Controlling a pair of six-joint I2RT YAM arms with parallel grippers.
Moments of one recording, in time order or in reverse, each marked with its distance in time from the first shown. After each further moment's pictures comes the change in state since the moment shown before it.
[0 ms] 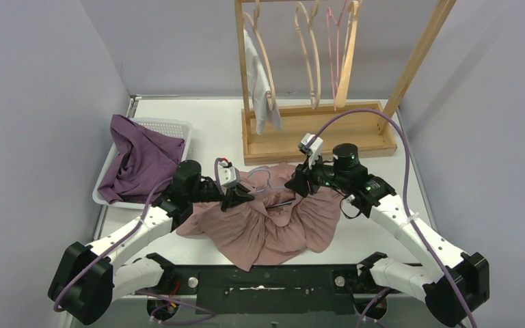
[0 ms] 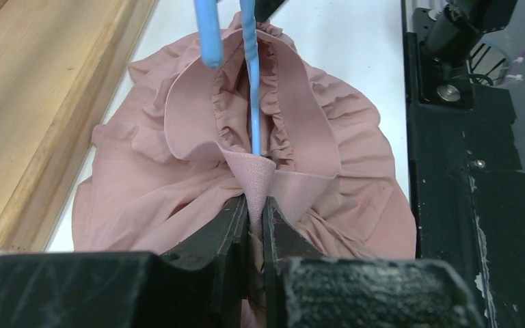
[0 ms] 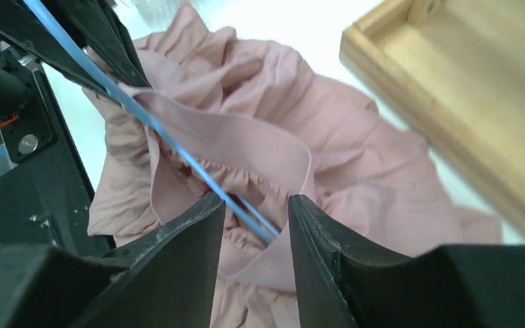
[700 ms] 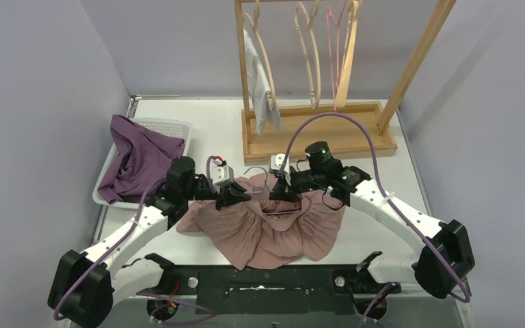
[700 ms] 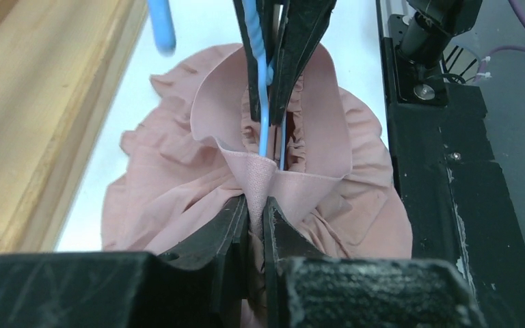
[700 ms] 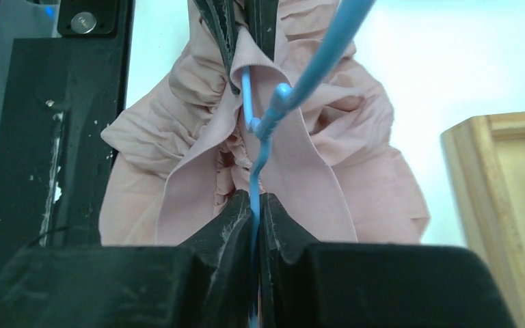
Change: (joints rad) left arm 0.051 -0.021 0.034 -0.077 0.117 0.041; right arm 0.107 0.231 0.129 -0.107 -0.294 -0.489
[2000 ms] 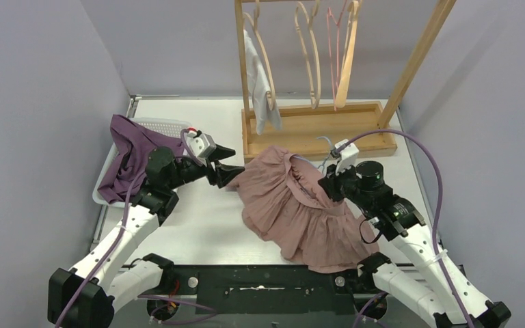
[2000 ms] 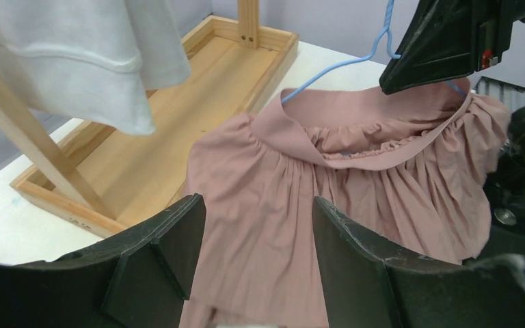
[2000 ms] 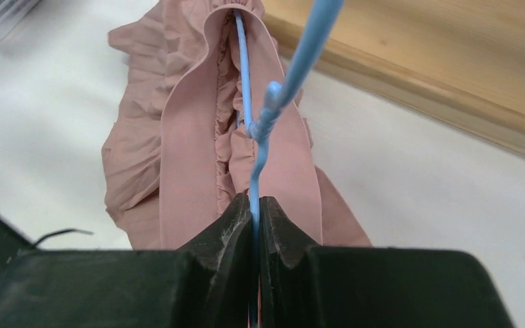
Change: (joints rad) left arm 0.099 -0.093 0.119 0.098 -0.209 -0.246; right arm -0.138 -0.513 -0.158 -0.126 0.619 0.553
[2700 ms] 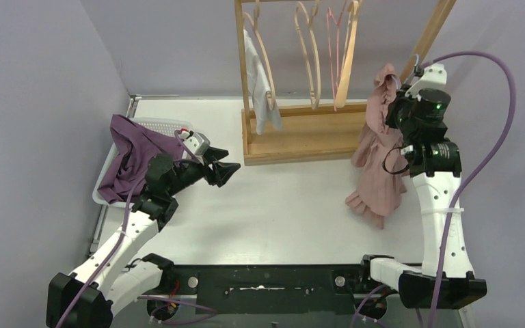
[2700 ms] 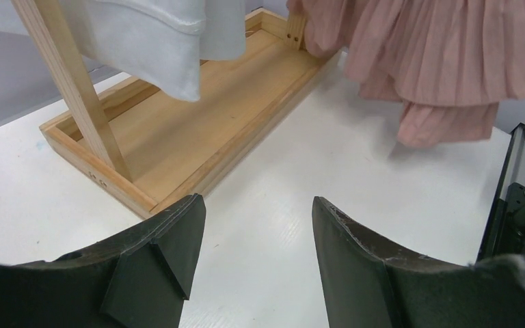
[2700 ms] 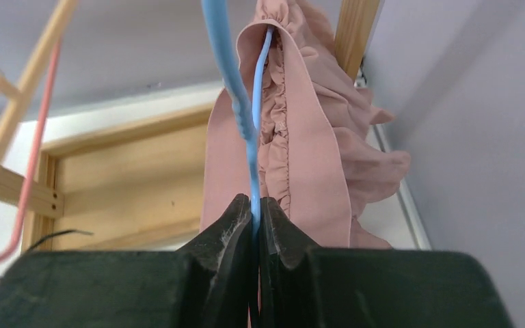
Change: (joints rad) left arm -0.002 -0.034 -0.075 0.045 -0.202 -0.115; right arm -0.504 0.356 0.612 -0.071 0.280 0.109
